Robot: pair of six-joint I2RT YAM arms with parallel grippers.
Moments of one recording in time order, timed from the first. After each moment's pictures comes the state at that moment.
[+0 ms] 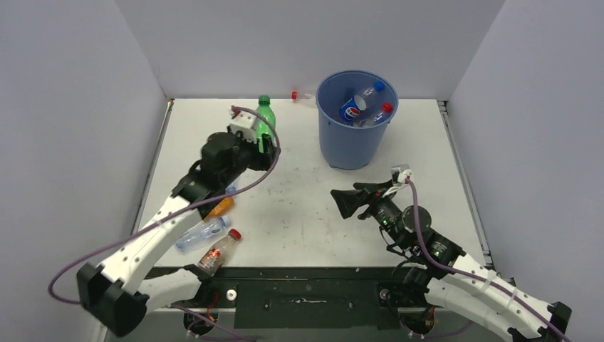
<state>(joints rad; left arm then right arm) -0.59 1.24 1.06 -0.24 -0.11 -0.22 0.89 0.56 0.46 0.06 0.29 0.53</state>
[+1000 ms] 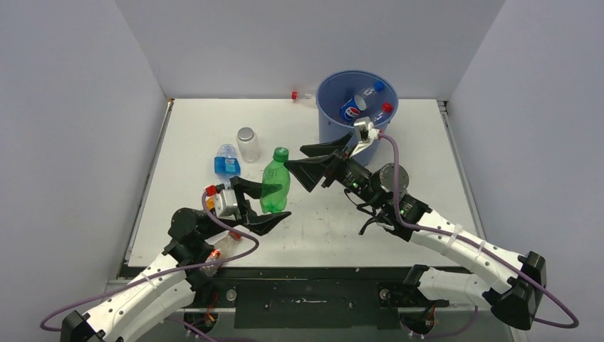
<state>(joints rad) -0.68 0.62 0.39 0.63 0.56 -0.21 0.89 1.04 0.91 0.42 -0.08 0.59</state>
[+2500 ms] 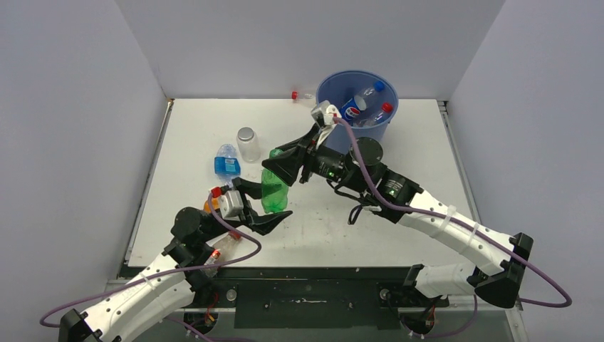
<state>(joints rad) -0.72 0.61 0.40 0.55 0.48 -0.12 0.98 1.22 1.28 0.06 -0.15 0.39</state>
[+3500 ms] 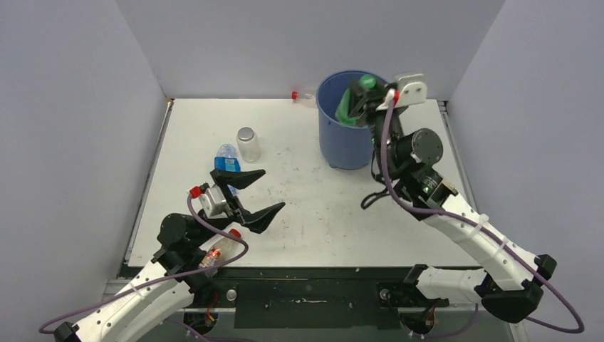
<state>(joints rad) -0.73 0.52 0.44 0.47 0.31 -0.13 0.94 1.13 1.35 0.17 0.52 -0.22</state>
